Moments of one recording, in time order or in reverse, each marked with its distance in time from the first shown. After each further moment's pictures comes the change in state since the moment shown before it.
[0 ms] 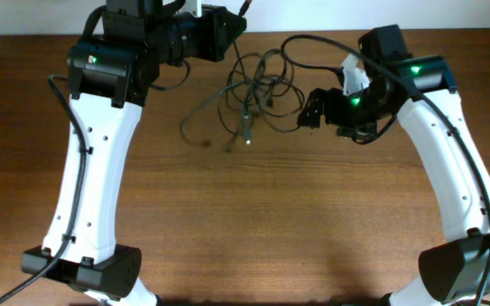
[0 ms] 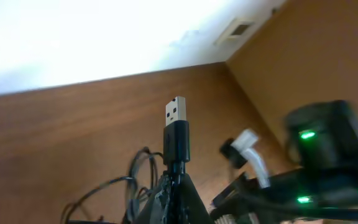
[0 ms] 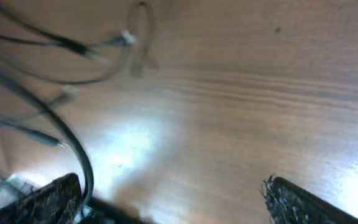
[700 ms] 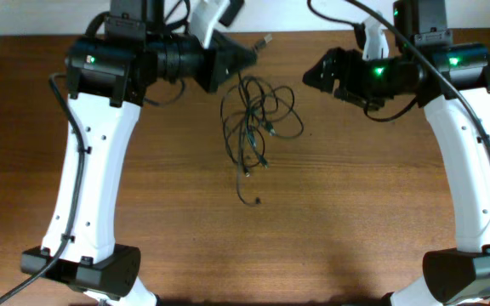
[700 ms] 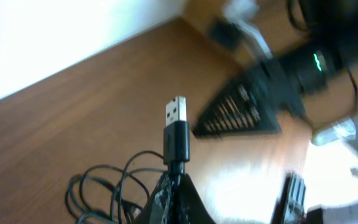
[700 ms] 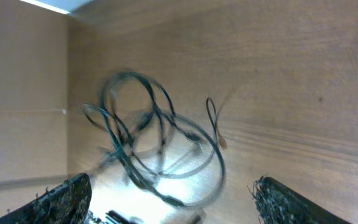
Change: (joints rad) left arm 0.021 0.000 0.000 -0.142 0.220 0.358; right arm -0.043 -0.014 0.154 0.085 -0.107 0.102
